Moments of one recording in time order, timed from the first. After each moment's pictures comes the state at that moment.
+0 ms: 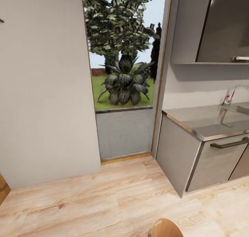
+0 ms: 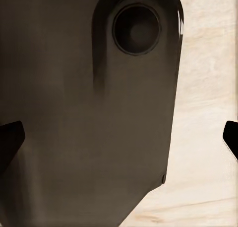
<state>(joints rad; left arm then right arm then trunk) 0.00 -0.02 0.00 -0.16 0.14 -0.05 0.00 0.00 0.01 0.01 0.00 0.01 0.00 0.00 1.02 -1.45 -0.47</state>
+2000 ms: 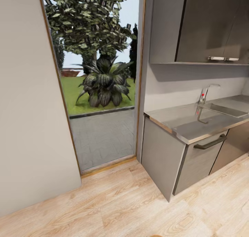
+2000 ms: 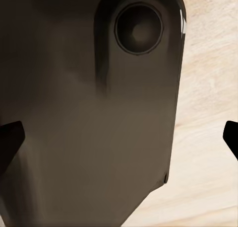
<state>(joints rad) 0.00 -0.02 0.00 -0.16 0.14 -0.05 0.00 0.00 0.01 0.01 0.00 0.00 0.00 0.00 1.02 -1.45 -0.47</state>
